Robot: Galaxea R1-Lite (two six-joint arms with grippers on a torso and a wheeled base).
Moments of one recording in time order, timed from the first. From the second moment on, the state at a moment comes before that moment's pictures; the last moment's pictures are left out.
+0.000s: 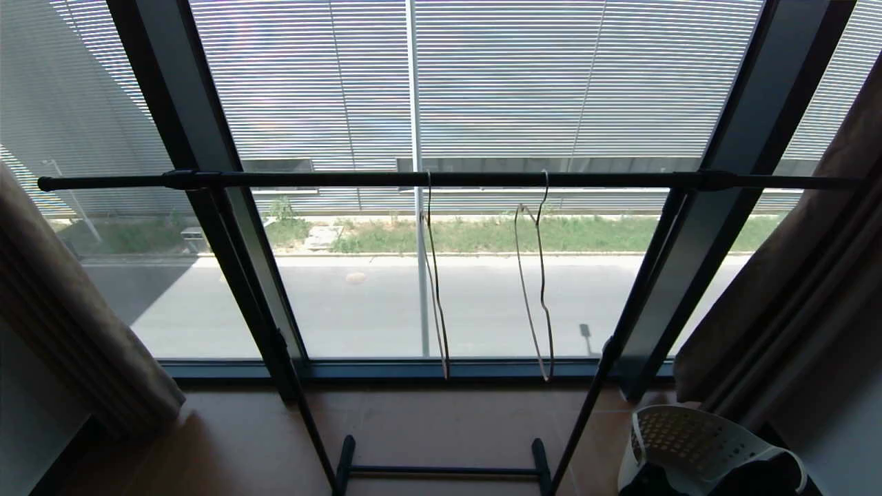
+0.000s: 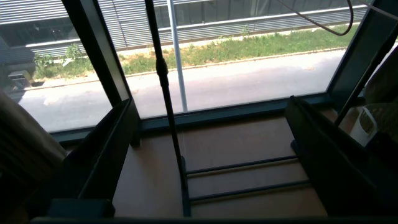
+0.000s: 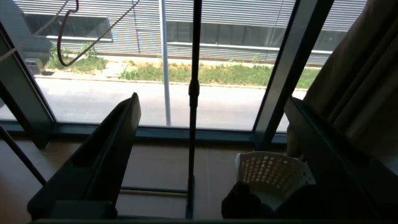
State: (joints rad) left arm 0.00 0.00 -0.02 0.07 -0.13 0.09; right arm 0.00 0.00 0.00 -0.01 -0.01 0.00
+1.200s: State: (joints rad) left arm 0.00 0.00 -0.02 0.07 -0.13 0.11; right arm 0.00 0.00 0.00 -0.01 -0.01 0.02
